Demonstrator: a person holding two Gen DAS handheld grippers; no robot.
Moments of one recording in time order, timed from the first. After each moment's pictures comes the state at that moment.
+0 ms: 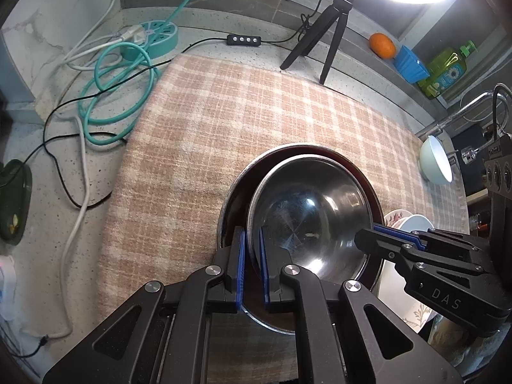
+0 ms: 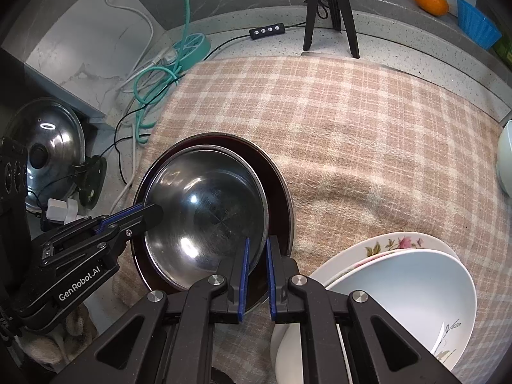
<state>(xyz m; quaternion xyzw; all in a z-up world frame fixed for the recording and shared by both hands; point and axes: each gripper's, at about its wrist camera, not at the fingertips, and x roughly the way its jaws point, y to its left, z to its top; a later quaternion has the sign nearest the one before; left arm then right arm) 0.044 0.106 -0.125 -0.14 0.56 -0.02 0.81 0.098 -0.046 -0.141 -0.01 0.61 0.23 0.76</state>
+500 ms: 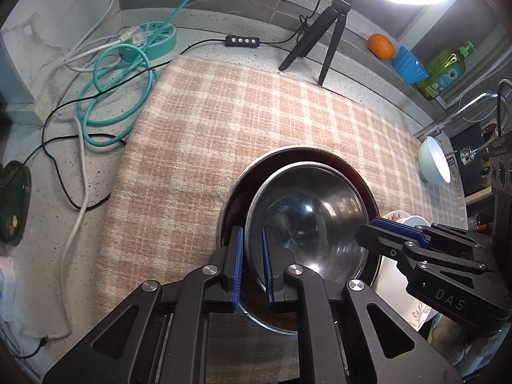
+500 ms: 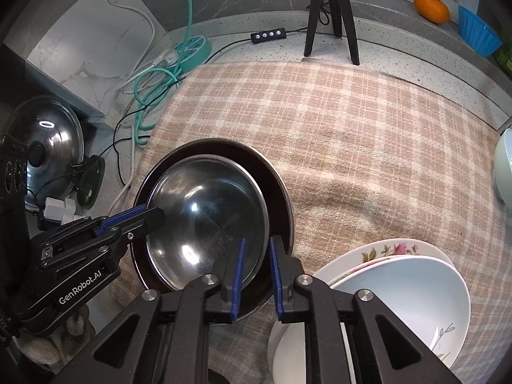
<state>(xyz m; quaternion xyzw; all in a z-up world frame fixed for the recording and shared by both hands) 0.044 0.105 -0.124 -0.14 0.56 -0.03 0.81 0.099 -0.045 -0.135 -0.02 0.60 0.23 0.77</state>
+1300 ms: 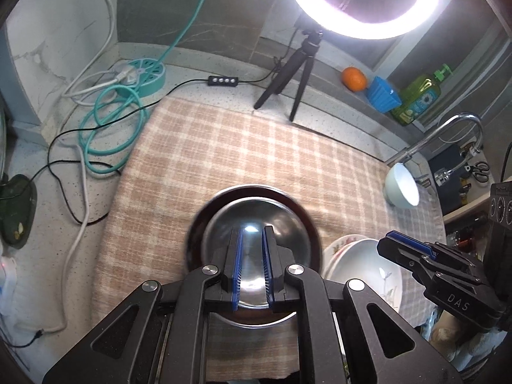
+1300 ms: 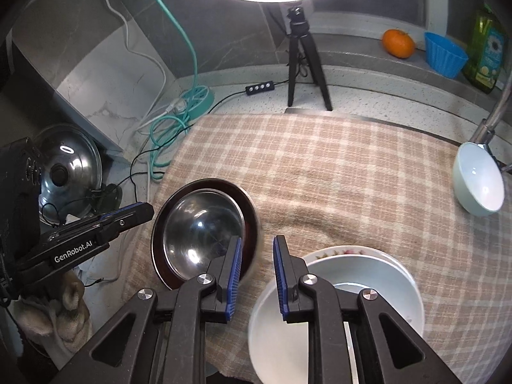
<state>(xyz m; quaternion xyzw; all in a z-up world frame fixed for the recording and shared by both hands) 0.036 0.084 -0.068 -0.16 0.51 -0.04 0.84 0.073 -0.111 -0.072 0.02 0.52 0.23 0.82</state>
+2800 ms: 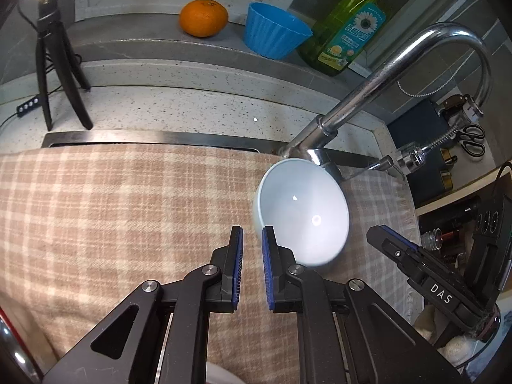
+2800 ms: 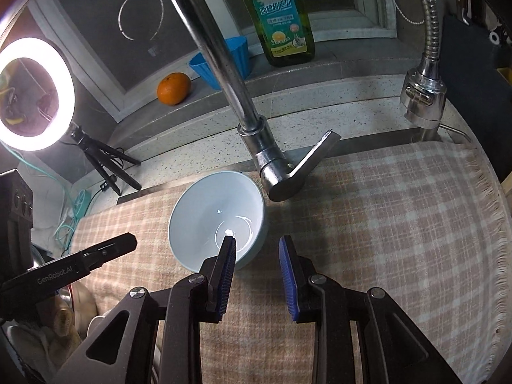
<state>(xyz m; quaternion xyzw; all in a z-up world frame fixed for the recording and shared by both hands) 0.192 -0.189 -0.107 -0.12 0.55 -0.15 0.81 0.177 -0.414 -0.115 0.14 0.49 0.07 0.86</state>
